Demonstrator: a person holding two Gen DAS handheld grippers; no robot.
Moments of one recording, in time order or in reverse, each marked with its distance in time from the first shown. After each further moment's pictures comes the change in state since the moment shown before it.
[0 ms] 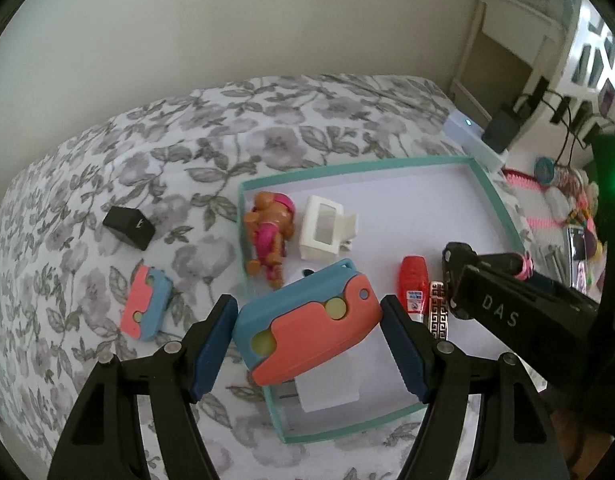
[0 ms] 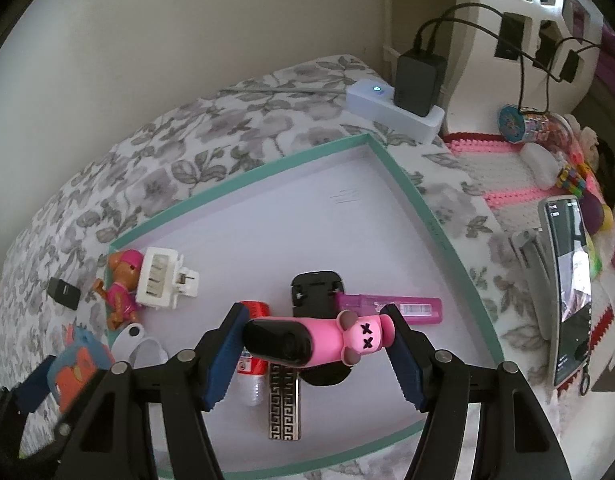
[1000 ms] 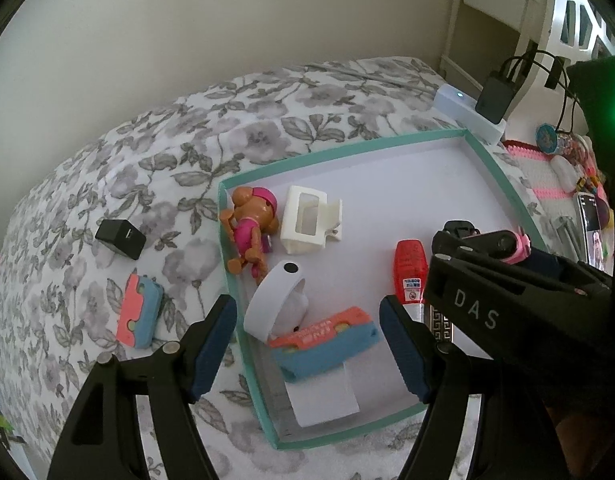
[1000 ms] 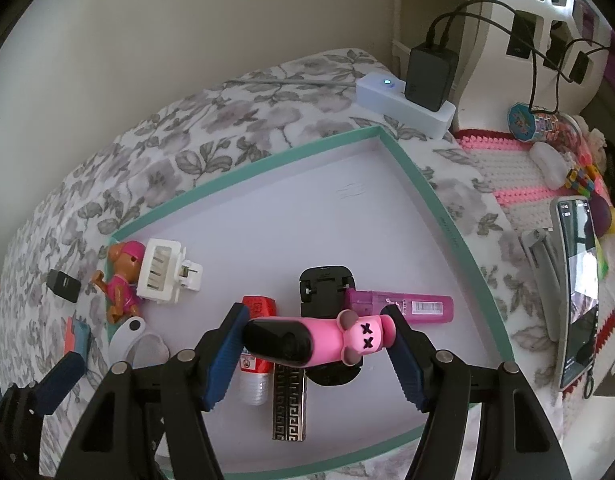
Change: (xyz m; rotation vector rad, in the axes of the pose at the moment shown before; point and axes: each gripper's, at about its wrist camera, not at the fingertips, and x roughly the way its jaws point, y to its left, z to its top) left arm 0.012 -0.020 -0.005 0.073 0.010 0.053; right arm 0.007 0.006 0.000 -0.032 0.023 0.016
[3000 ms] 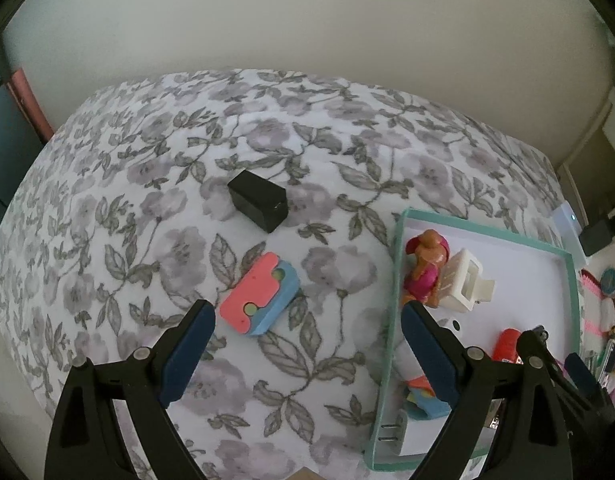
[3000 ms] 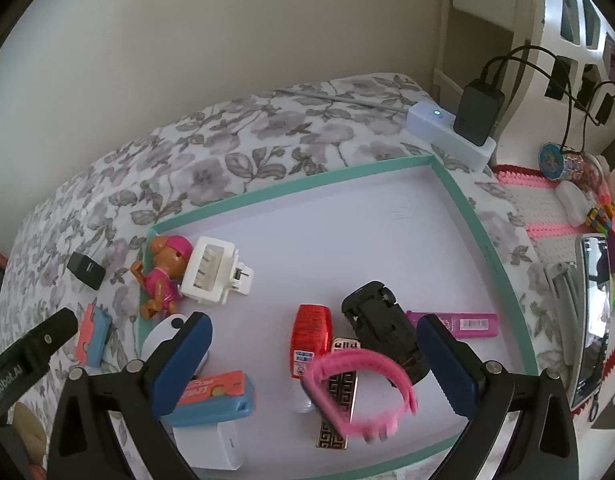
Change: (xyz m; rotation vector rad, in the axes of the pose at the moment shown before) left arm -0.005 0.128 -0.007 -0.468 0.013 0.129; right arm -0.008 0.038 -0.006 -0.106 -0.075 0.061
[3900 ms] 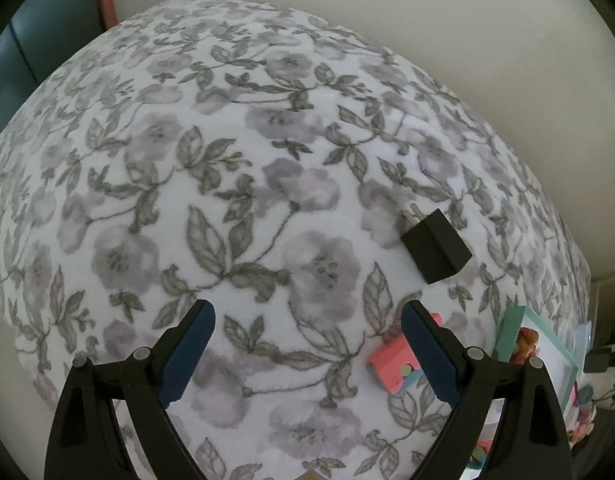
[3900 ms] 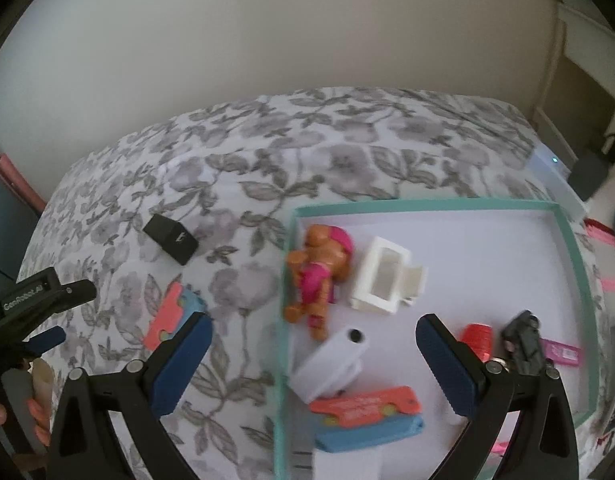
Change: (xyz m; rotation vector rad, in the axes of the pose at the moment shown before) left arm 0.046 0.150 0.022 -0.370 0.118 -0.011; right arm 0.012 0.119 -0.003 -0.205 0.033 0.143
